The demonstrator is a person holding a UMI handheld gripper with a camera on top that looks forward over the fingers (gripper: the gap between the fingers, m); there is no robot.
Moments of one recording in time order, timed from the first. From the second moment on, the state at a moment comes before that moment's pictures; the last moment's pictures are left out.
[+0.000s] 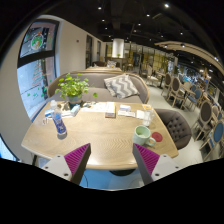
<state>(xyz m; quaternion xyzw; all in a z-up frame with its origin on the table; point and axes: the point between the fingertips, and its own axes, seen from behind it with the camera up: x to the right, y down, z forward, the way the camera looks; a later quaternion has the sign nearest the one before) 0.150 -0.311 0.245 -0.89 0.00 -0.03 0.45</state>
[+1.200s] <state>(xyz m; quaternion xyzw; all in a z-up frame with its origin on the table) -0.166 -0.043 0.076 -0.86 0.00 0.03 0.51</state>
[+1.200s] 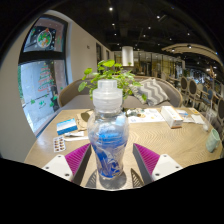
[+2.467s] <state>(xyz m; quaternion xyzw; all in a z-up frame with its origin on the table) 0.157 -0.030 0.232 -0.47 0.51 0.65 0.31</state>
